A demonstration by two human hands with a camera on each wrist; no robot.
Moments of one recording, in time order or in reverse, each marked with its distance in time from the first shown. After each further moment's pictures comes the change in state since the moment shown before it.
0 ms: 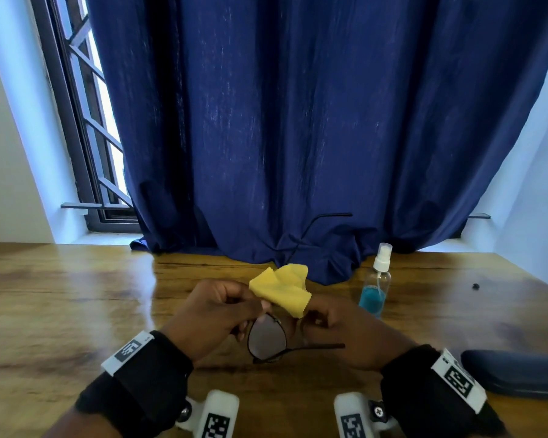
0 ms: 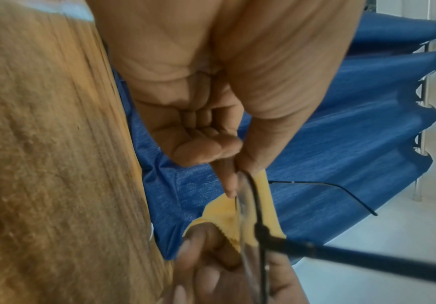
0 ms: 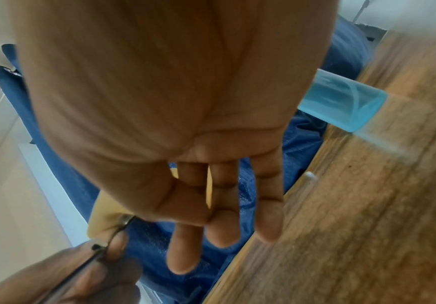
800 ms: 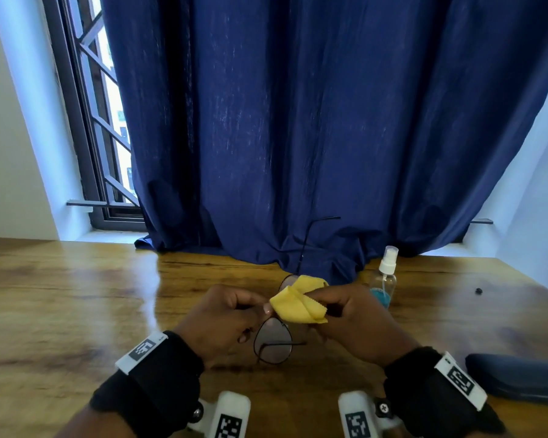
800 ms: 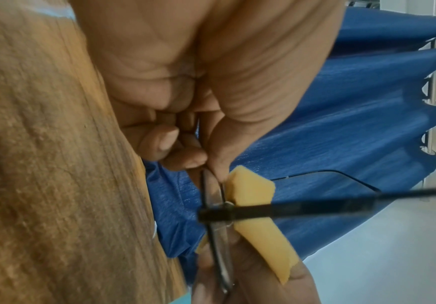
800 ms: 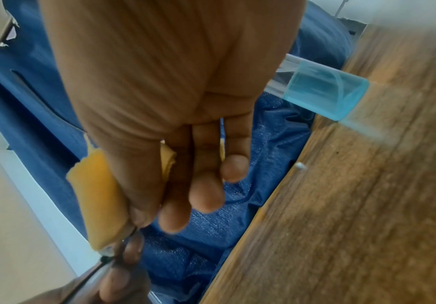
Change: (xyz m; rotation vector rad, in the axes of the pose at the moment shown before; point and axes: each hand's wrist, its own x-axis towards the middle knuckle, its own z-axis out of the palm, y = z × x) left_hand 0.004 -0.010 -0.001 0.069 -0.030 -0.082; right_hand 0.002 -0.002 -0.002 0.004 0.224 -0.148
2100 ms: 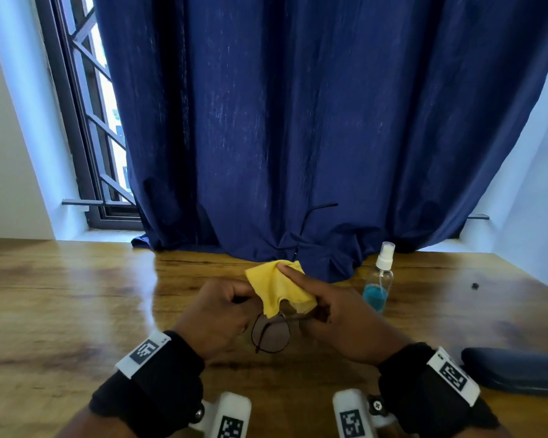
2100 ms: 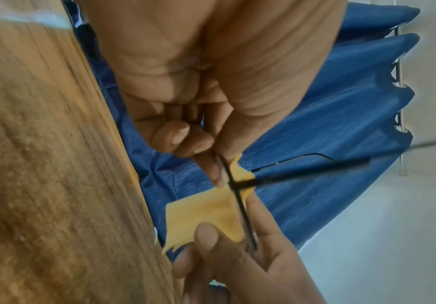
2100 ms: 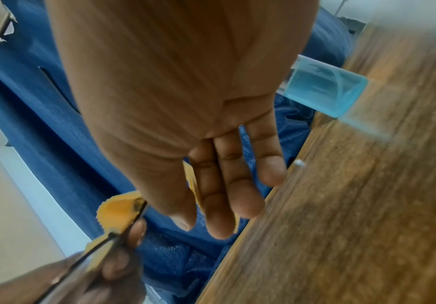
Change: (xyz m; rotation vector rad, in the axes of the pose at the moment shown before) left_hand 0.002 0.000 0.000 0.123 0.081 0.164; right_hand 0.004 0.009 0.009 -0.104 -0.088 0.055
